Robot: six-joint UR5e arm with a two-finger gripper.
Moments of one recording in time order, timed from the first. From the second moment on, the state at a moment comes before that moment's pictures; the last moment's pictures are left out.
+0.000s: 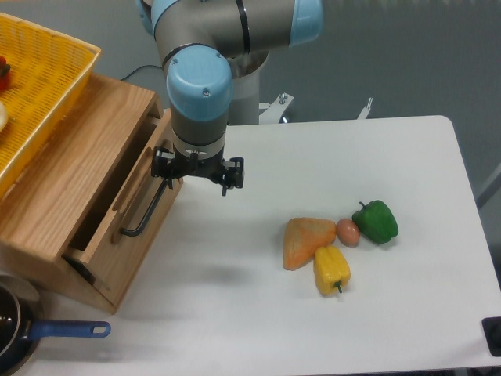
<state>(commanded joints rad) 2.29 -1.79 -1.49 -1.51 1.46 0.35</state>
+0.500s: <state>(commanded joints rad) 2.28 -1.78 -1.49 -1.51 1.46 0.34</state>
